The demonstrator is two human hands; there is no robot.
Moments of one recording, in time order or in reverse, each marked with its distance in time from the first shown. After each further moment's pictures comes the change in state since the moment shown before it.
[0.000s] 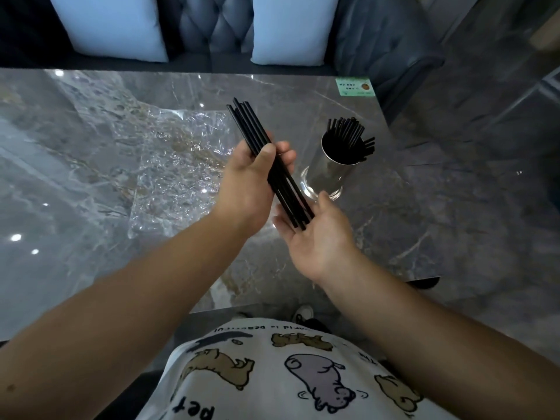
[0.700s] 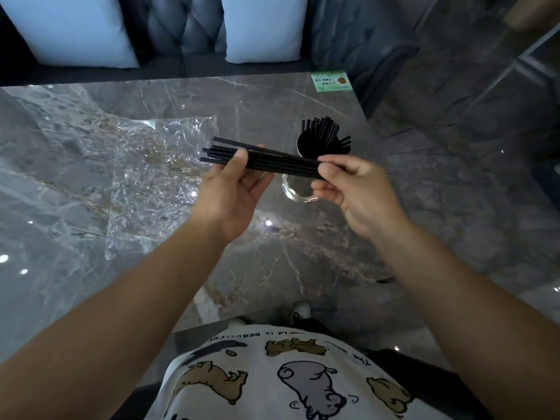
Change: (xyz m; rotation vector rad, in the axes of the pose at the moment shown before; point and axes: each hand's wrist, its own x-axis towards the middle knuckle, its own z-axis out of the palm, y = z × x) left_hand 0.027 -0.011 -0.003 -0.161 0.008 -0.224; right_hand 0.025 -0.099 -0.031 -0.572 -0.136 -0.531
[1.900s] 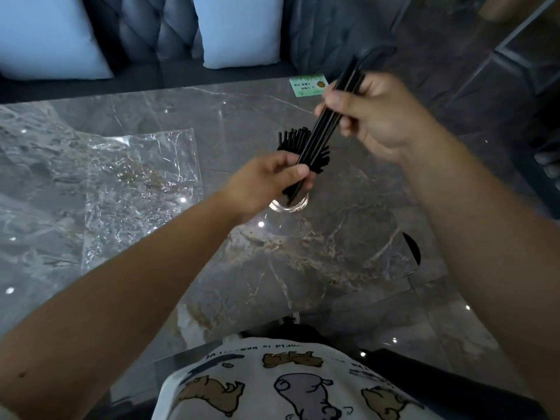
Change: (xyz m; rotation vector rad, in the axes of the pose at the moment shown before) left_hand 0.043 -0.014 0.062 0.890 -0.451 -0.083; right_hand 0.079 -0.095 -0.040 -0.275 -0.259 -0.184
